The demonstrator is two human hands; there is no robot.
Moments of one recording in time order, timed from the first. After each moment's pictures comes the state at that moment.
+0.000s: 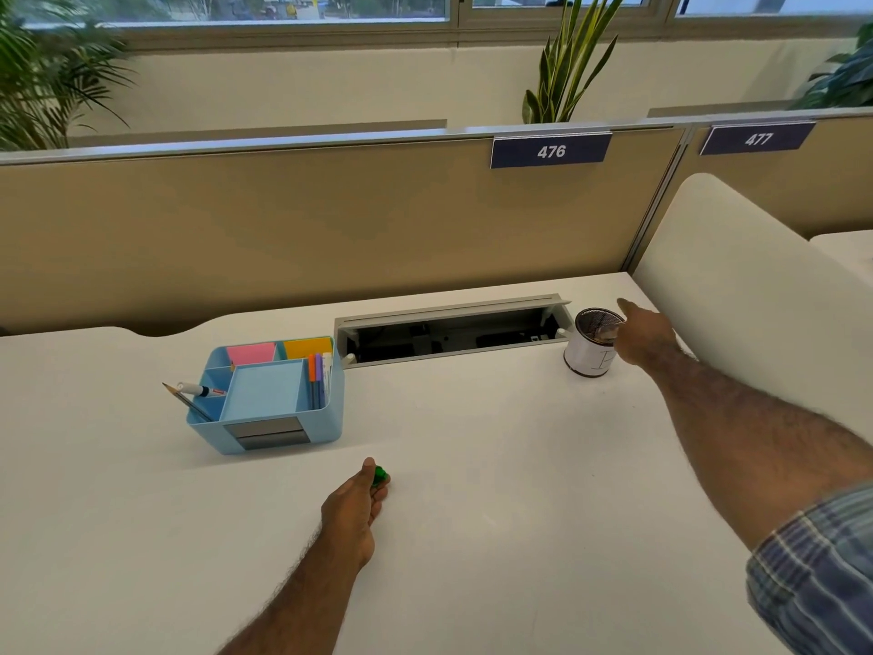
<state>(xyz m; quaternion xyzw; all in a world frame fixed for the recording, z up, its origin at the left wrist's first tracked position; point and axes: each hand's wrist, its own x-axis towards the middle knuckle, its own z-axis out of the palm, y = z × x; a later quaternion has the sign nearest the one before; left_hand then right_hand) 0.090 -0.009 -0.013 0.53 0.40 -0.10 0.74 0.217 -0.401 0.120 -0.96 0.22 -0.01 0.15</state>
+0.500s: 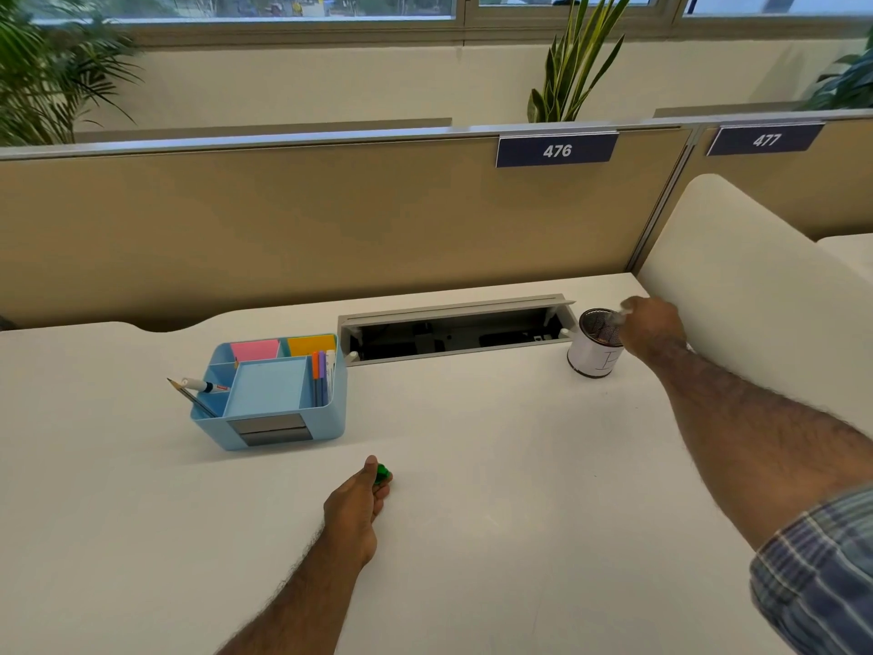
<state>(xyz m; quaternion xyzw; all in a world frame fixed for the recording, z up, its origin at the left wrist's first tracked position) 0.090 -0.008 -0.017 0.53 0.40 -0.10 0.74 0.224 -0.400 0.126 -0.96 0.21 -0.08 0.16</state>
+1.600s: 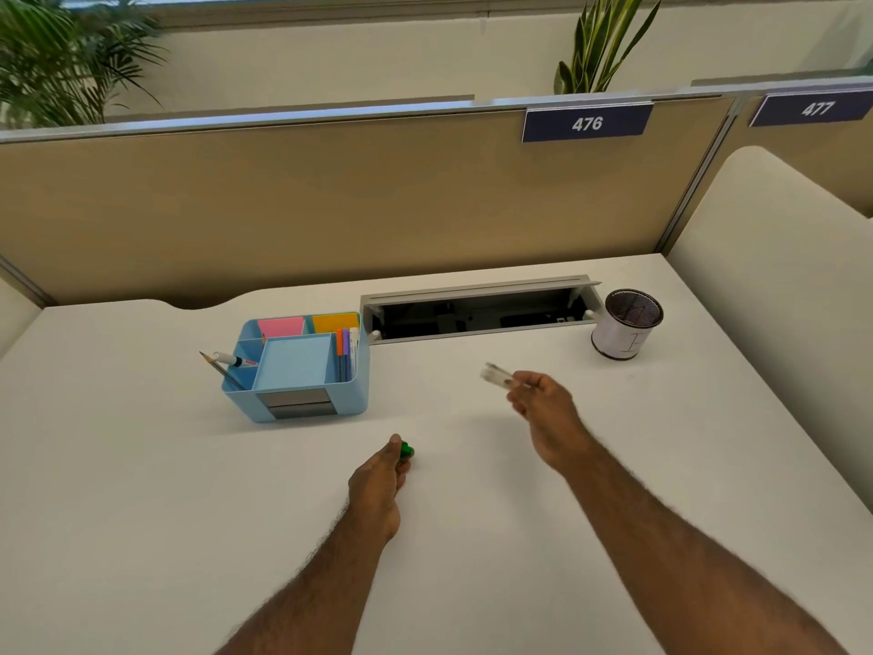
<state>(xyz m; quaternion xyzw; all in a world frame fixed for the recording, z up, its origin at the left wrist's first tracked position) 0.082 -0.010 -0.016 0.51 0.39 -0.09 0.76 0.130 -0.227 0.045 -0.63 0.23 0.02 0.74</state>
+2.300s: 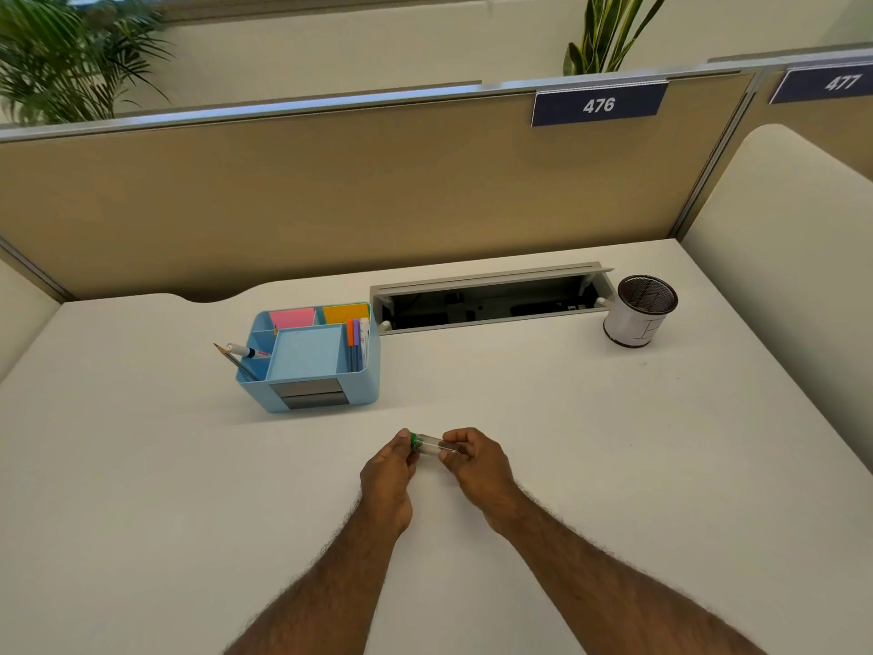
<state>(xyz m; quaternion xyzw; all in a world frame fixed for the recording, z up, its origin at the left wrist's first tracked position) 0.075 -0.010 -0.014 0.48 0.39 -0.05 0.79 0.059 -0.135 0.014 -0.75 0.17 0.13 0.62</state>
